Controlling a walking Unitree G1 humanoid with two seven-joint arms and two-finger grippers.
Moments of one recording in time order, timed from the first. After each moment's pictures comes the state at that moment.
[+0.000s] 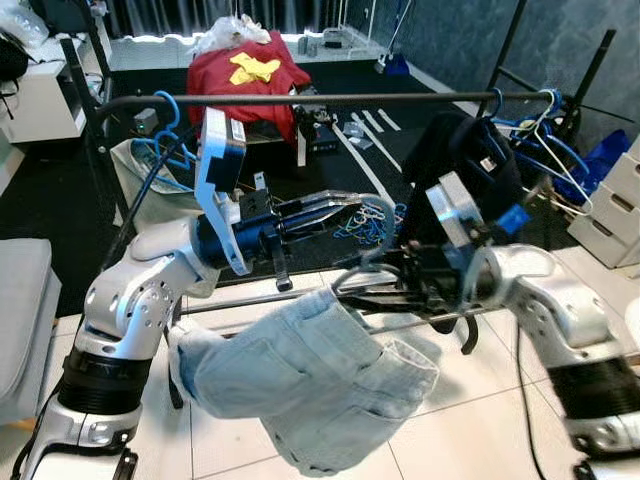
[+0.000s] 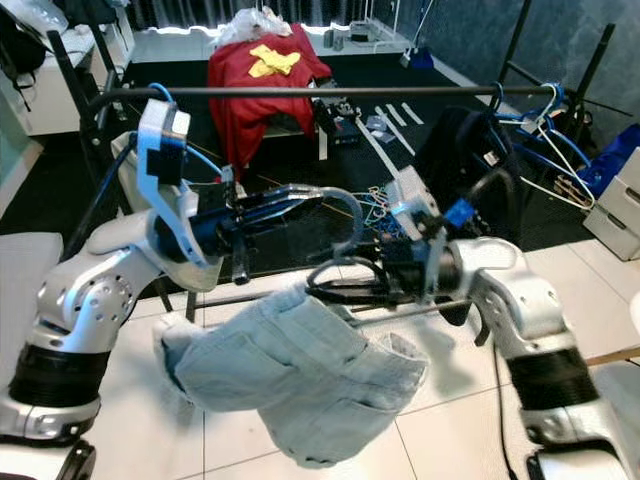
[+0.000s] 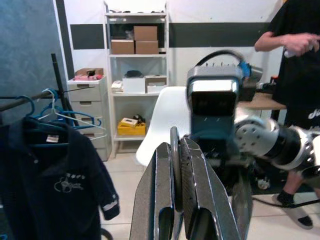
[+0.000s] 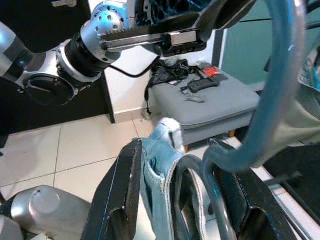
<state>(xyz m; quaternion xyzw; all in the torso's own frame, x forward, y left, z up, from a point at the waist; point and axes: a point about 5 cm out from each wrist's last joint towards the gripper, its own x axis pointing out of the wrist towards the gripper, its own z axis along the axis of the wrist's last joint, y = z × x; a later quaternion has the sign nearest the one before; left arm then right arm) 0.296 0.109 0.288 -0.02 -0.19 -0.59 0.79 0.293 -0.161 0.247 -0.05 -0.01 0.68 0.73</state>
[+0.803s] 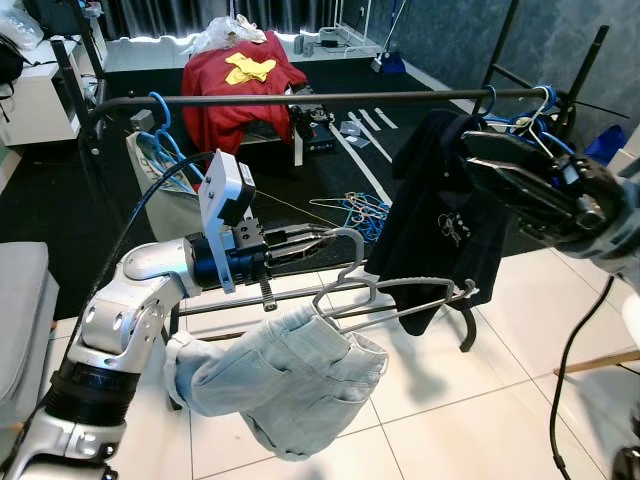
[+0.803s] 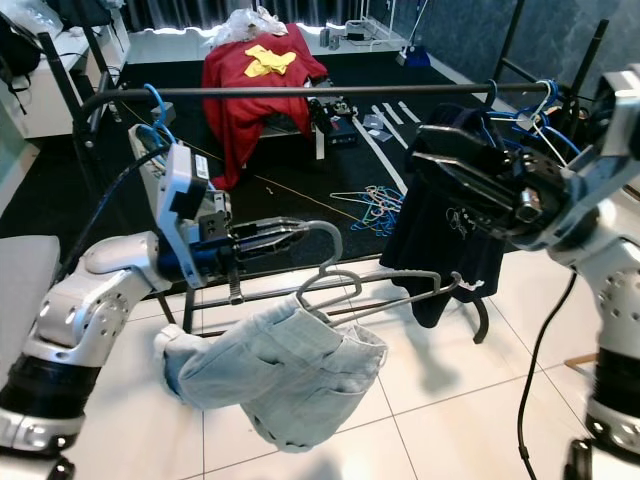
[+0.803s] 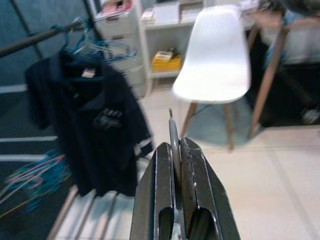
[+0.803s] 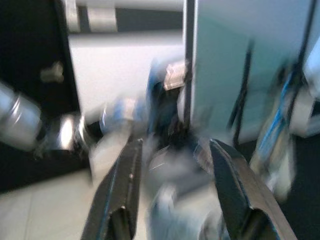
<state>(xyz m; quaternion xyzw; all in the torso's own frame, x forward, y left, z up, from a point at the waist) 0.314 0.137 0.258 0.13 -0.12 -0.53 0.83 0.252 -0.197 0.282 0.03 -0.09 0.64 0.76</state>
